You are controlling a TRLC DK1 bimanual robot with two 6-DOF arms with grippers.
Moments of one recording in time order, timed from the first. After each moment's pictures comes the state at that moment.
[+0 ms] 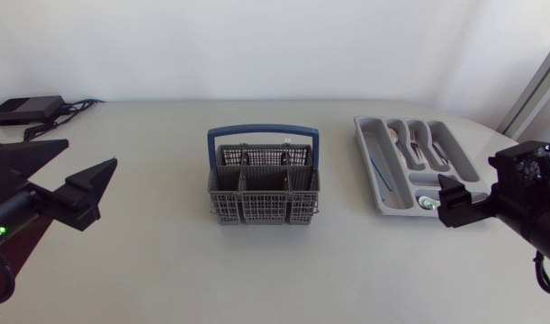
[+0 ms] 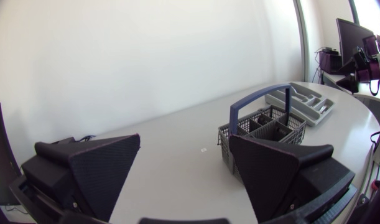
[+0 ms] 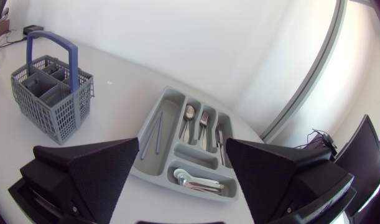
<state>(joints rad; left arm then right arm) -0.04 0.54 0.47 -0.14 0.19 0.26 0.07 0.68 0.44 -0.14 0.15 -0.37</state>
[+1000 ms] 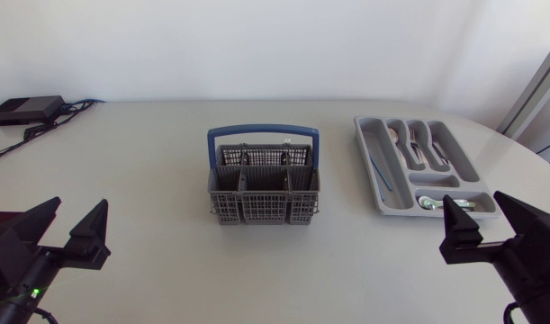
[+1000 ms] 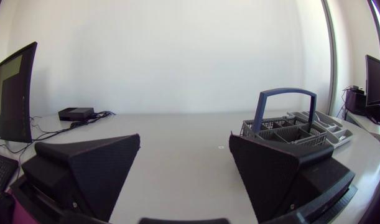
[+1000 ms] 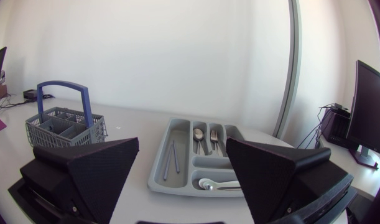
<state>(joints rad) -0.01 0.07 0.04 -0.03 0.02 0.03 0.01 0.13 0.08 -0.04 0.03 -0.09</state>
